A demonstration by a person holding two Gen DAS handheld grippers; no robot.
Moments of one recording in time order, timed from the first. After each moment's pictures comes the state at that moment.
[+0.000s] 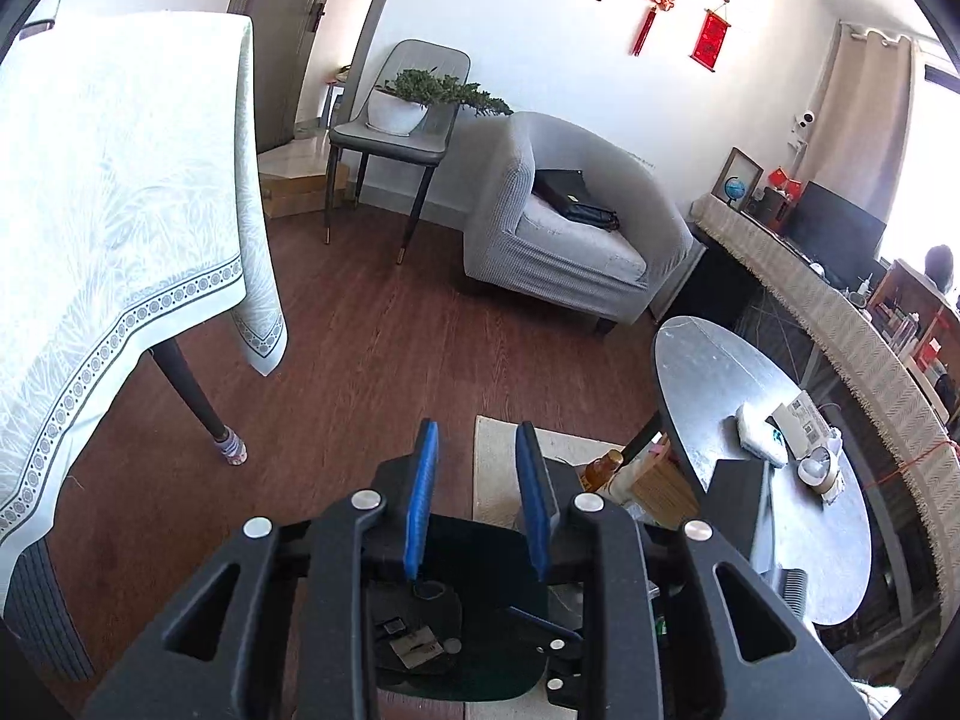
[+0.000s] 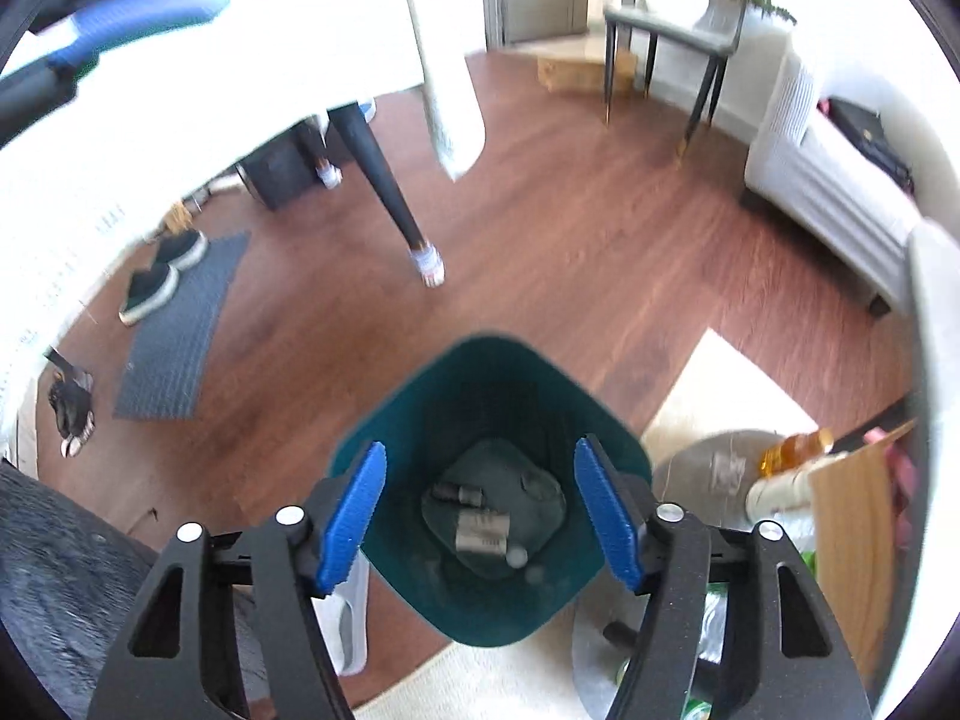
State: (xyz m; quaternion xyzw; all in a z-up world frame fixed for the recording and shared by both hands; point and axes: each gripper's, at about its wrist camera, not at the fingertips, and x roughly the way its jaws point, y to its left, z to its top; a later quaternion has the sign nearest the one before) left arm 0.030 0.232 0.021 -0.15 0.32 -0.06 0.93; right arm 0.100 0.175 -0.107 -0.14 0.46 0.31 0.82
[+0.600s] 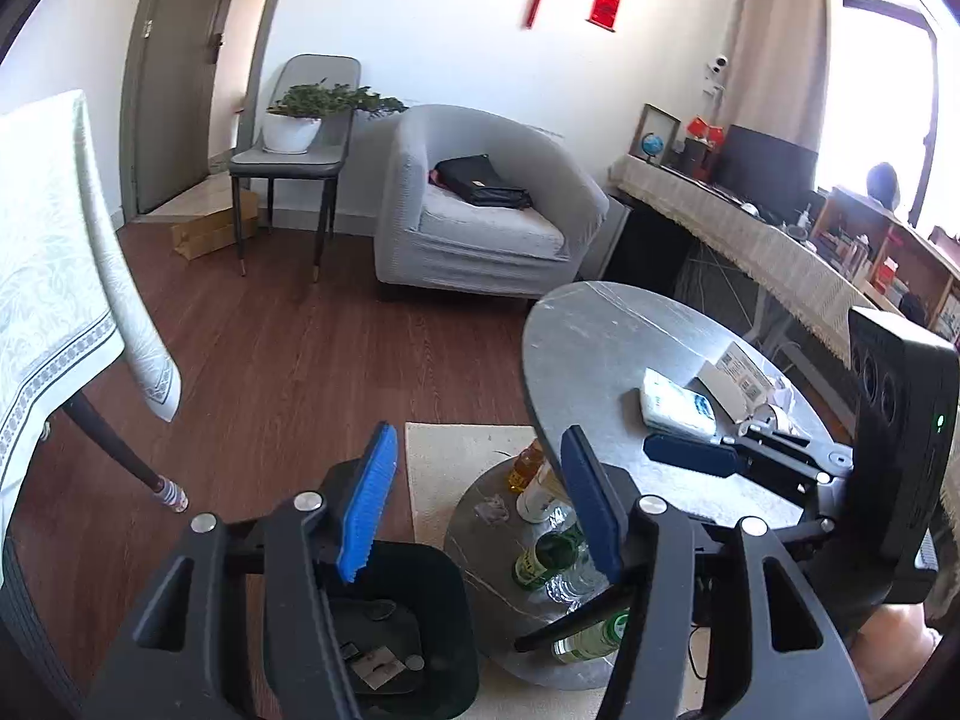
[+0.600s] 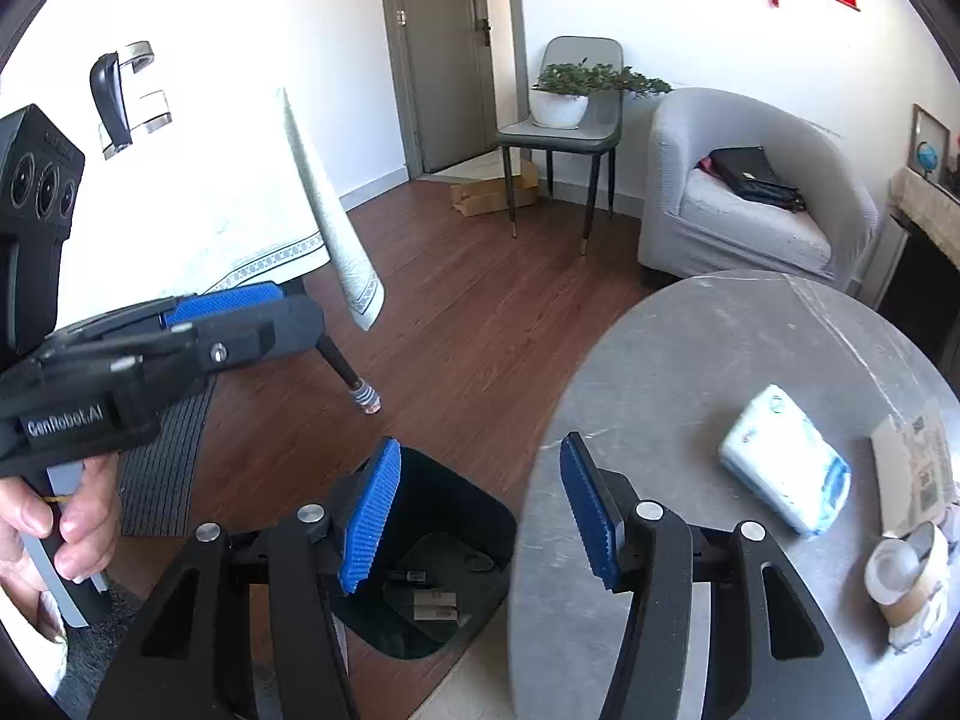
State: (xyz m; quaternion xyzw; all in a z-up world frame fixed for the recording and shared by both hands) left arm 0.047 0.118 0.026 -0.07 0.31 -0.16 0.93; right arm 0.087 0.043 -0.015 -0.05 0.35 0.23 0.90
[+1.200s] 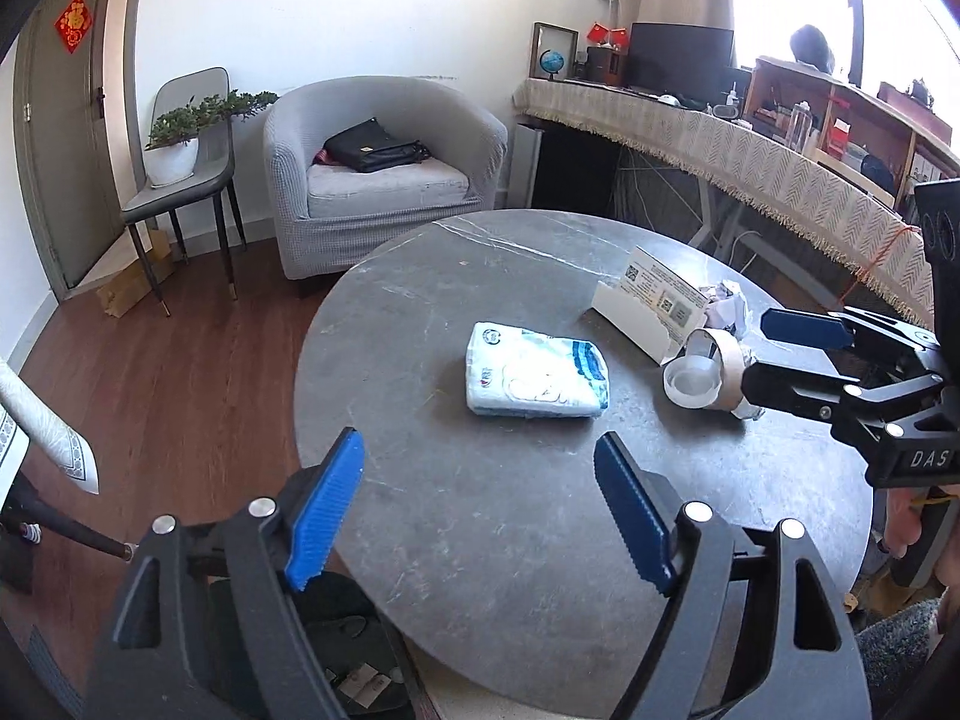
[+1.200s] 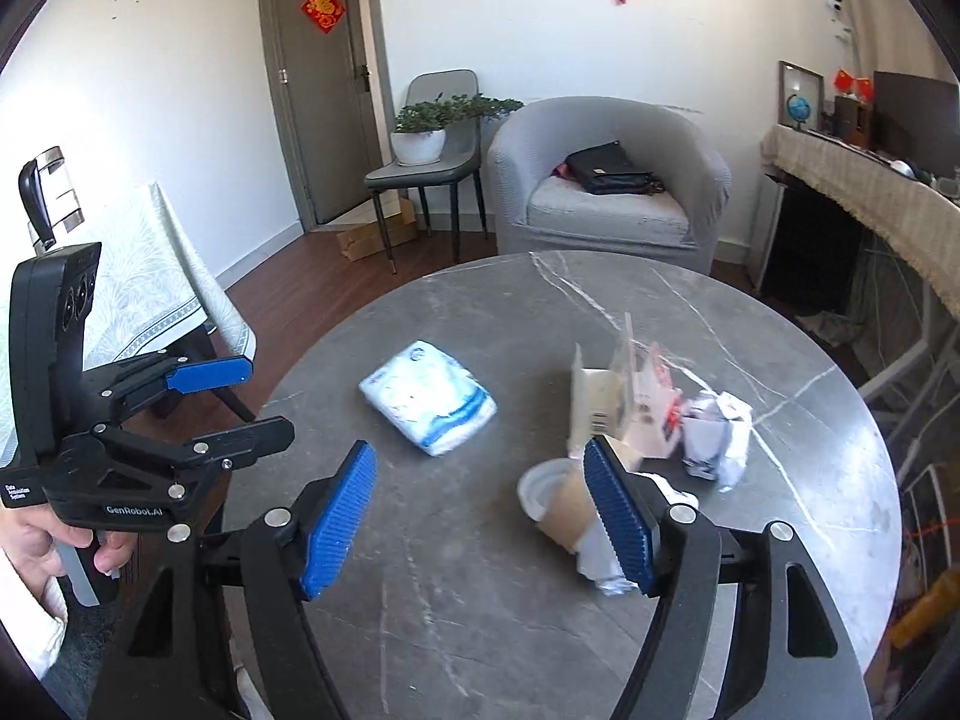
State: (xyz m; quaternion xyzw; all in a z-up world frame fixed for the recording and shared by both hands) left arm 0.086 -0.024 -0.006 0.04 0.34 -0.23 0.91; right arm 0.061 -0.132 -0.007 0.01 0.33 0.12 0.94
